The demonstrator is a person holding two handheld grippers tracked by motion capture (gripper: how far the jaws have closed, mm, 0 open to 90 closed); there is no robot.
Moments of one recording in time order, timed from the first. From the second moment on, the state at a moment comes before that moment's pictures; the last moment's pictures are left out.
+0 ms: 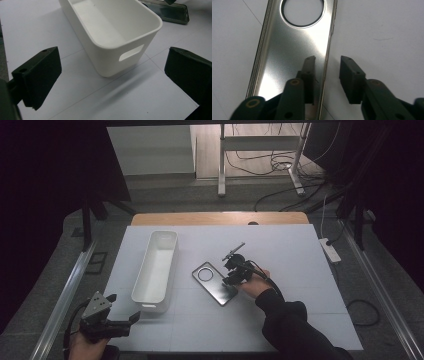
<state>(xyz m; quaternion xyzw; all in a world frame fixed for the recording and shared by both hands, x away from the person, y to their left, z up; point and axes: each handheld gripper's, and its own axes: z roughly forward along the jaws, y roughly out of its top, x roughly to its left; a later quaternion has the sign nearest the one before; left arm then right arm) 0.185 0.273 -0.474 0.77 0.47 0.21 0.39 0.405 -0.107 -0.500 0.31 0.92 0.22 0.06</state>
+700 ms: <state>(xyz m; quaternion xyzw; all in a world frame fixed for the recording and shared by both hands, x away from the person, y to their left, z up) 0.184 0.274 -0.473 0.77 0.46 0.20 0.40 0.408 -0.115 -0.501 0.32 0.91 0.25 0.03</state>
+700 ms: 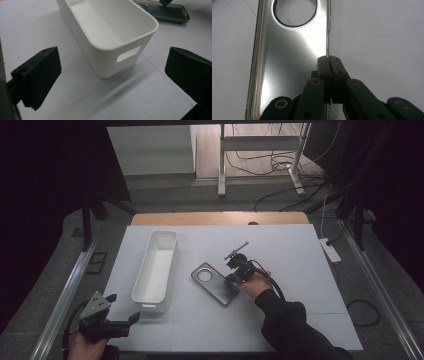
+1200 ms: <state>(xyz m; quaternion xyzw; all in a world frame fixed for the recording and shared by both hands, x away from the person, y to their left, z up) 0.186 0.275 -0.461 0.75 0.45 0.21 0.44 0.393 -0.135 -0.472 0.32 0.90 0.29 0.05</state>
